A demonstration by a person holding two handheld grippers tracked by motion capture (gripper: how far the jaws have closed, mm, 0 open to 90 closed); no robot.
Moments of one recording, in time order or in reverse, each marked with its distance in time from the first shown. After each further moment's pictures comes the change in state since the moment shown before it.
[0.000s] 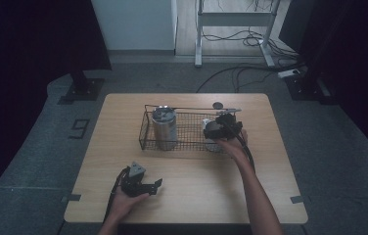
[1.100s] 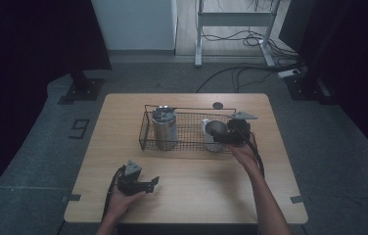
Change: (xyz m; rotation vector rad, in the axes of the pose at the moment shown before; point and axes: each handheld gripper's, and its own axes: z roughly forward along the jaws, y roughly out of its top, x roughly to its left) left arm 0.008 0.000 -0.005 -0.016 0.018 -0.024; right arm -0.005 -0.018 -0.051 -0.193 0.038 -0.028
